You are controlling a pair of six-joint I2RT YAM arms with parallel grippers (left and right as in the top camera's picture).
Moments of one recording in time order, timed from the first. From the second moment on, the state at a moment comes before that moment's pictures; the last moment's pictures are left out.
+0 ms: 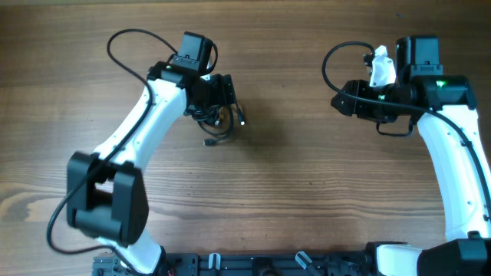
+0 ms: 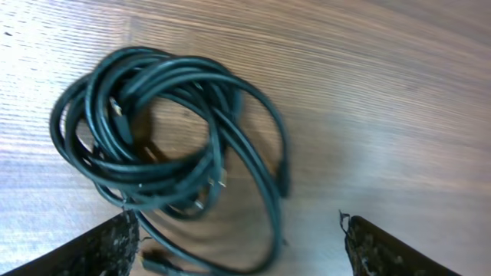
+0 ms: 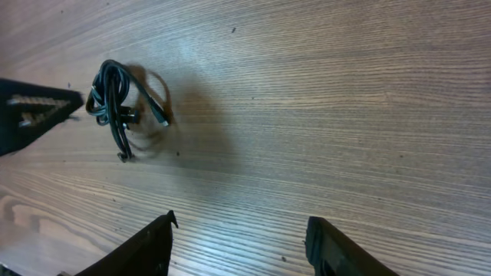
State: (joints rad) left arm -0.31 1.83 1.40 -0.77 0.11 -0.51; right arm 0.01 1.48 1.35 -1.05 -0.41 0.18
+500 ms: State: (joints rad) left arm -0.30 1.93 1.40 -0.66 0.01 -0.60; right arm 0.01 1.49 1.35 -1.04 -0.39 0.18
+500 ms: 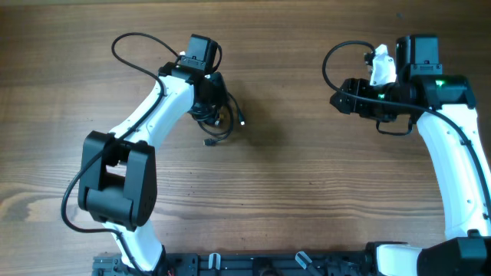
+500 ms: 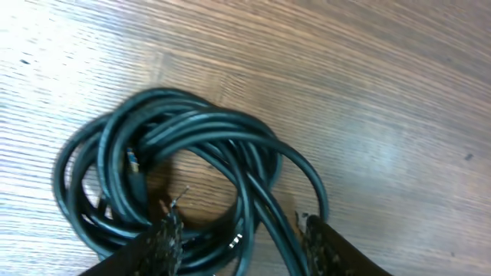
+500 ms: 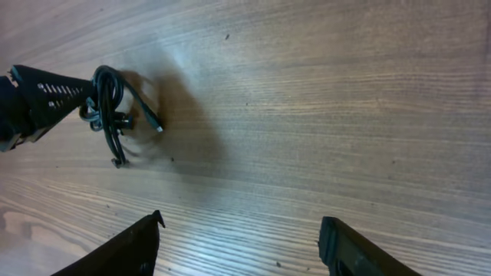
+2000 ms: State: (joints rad) left arm -0.19 2.01 1.40 -0.73 0.28 -0.05; right arm 0.01 1.49 1.35 -1.02 -0.38 0.18
